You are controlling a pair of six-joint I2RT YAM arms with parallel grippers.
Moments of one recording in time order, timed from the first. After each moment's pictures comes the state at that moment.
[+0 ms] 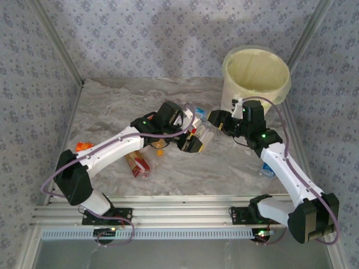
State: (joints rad) left arm -0.84 1.55 1.32 -0.53 0.53 -0.17; right arm 0.30 1.12 0.93 -0.31 -0.49 0.81
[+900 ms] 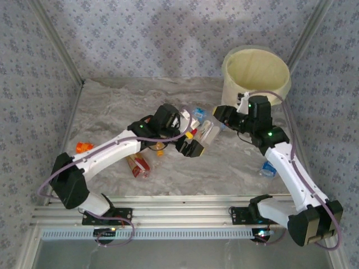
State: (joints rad) left arm -0.84 1.48 1.23 -0.45 0.49 -0.16; right arm 0.26 1.09 1.05 -0.42 -0.43 0.73
